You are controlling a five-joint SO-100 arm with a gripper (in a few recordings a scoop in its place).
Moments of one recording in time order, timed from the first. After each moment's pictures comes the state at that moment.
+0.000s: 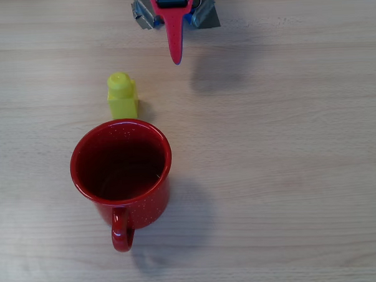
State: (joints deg) arm -2.5 188.5 173.8 60.5 4.7
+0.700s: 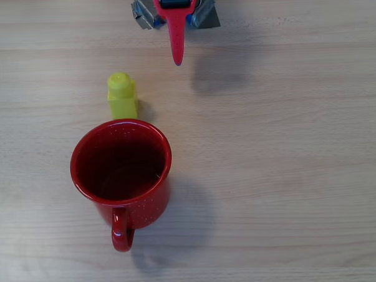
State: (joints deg) arm -3.3 188.5 174.2 59.3 0.7
